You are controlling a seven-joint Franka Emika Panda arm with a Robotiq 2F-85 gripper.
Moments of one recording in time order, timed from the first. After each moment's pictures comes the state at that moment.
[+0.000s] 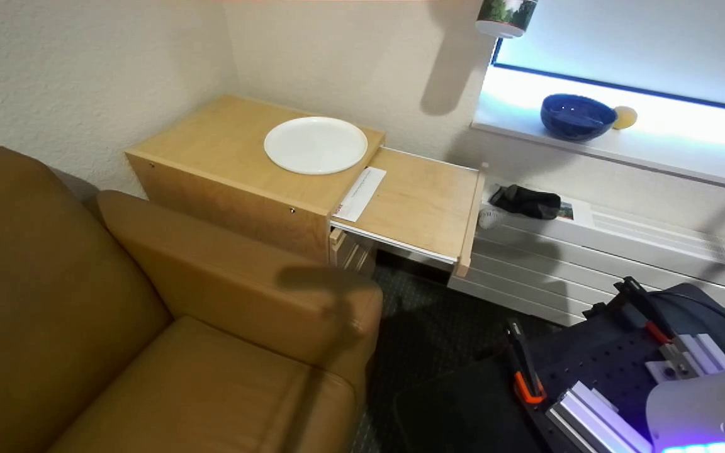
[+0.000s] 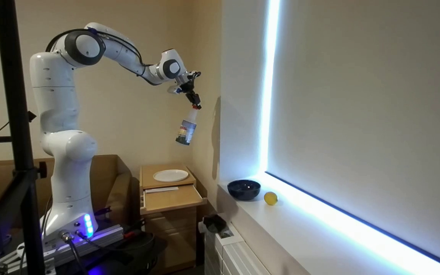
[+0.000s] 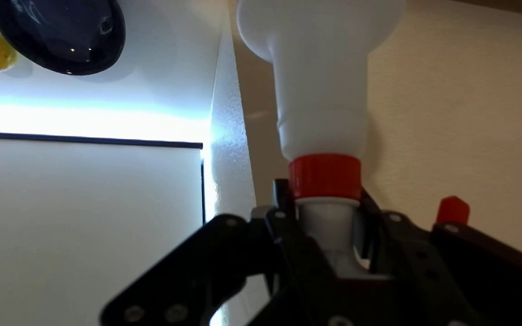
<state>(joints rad) -0.10 -0.11 -0.03 -1.90 -0.18 2.39 0.50</state>
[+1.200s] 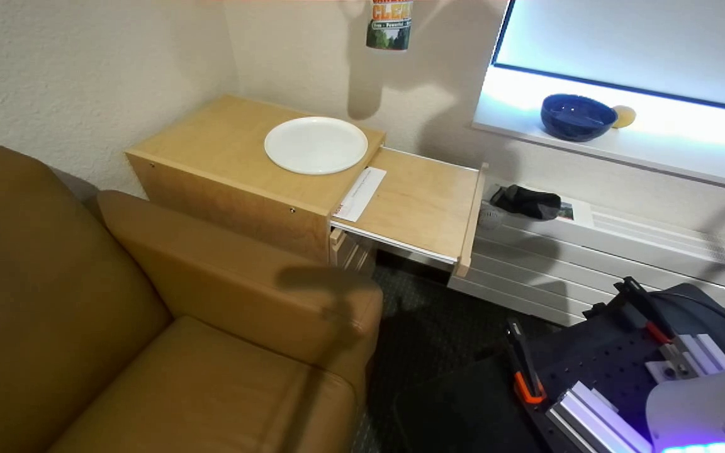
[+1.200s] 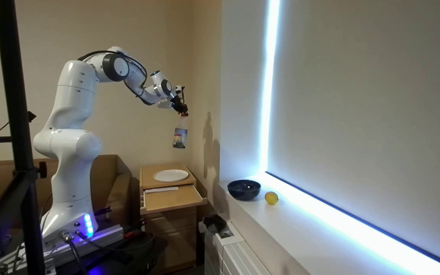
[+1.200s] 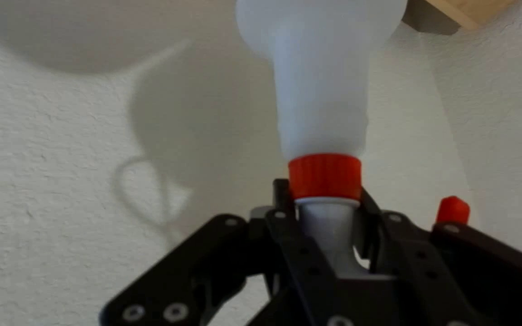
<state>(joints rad) 0.11 0.24 0.03 -1.67 -0.46 2.64 0.65</state>
